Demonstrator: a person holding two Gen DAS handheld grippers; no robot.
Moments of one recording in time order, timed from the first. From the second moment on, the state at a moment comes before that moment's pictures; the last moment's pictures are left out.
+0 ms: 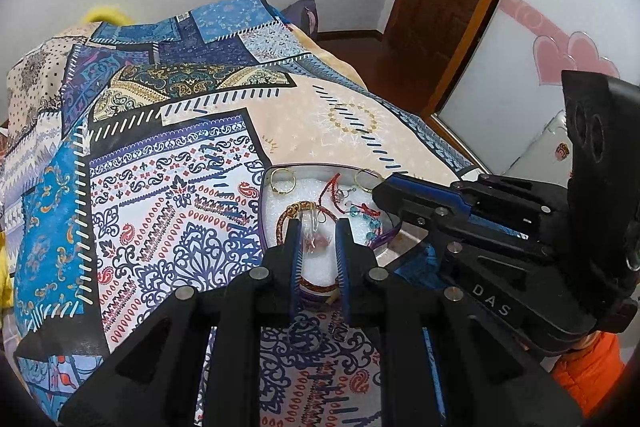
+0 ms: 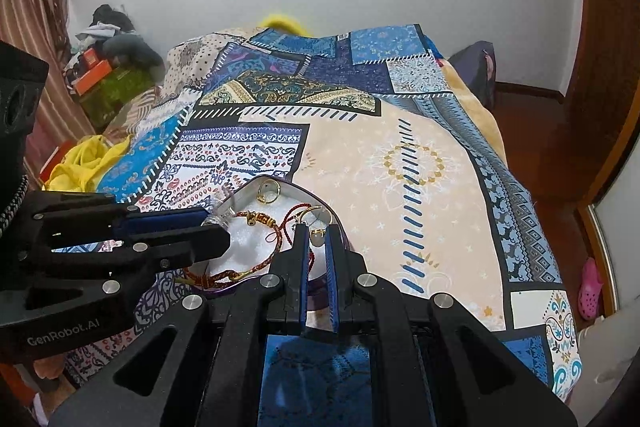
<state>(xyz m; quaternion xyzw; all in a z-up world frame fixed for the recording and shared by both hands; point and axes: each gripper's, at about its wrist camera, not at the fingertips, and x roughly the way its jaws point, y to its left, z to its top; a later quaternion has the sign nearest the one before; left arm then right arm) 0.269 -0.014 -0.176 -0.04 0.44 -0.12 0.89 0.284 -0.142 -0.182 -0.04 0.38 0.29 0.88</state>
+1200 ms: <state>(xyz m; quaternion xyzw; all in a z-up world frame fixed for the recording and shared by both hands) 0.208 0.010 -0.161 -0.03 0.45 -0.10 0.89 0.244 -0.143 -0.156 -0.06 0.36 0.29 0.89</state>
